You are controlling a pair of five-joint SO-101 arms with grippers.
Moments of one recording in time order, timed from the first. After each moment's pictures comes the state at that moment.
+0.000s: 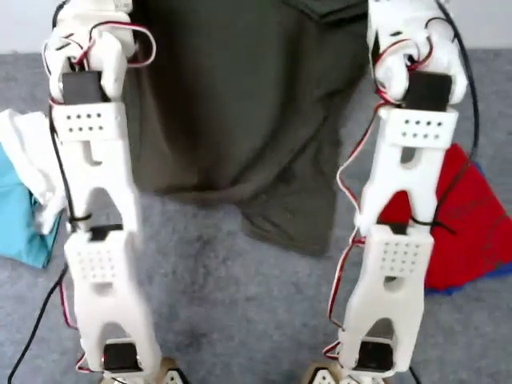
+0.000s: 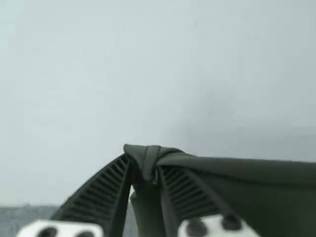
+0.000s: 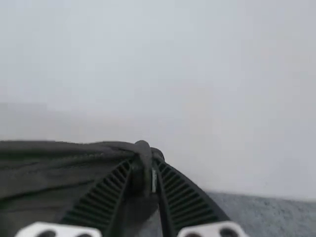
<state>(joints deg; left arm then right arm) -7.6 45.6 -76.3 52.4 0.1 1.4 46.9 -89.3 64.4 10.3</state>
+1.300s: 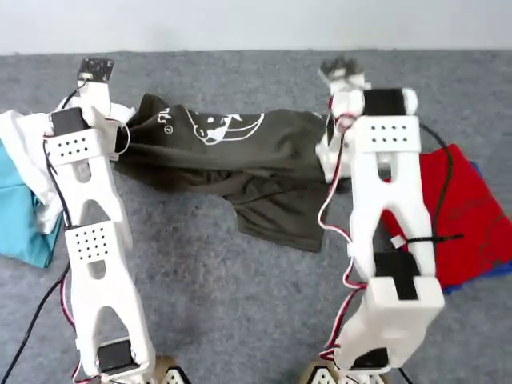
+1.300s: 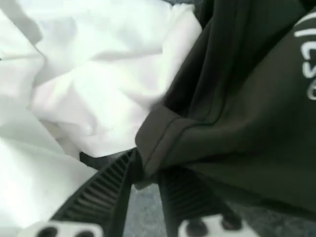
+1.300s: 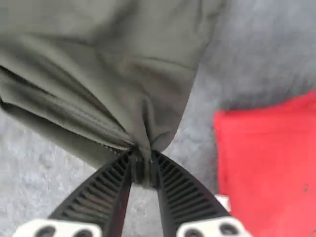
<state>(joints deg) -19.1 75.7 -92.3 99.4 -13.1 -5.0 13.7 -19.4 96.6 13.6</state>
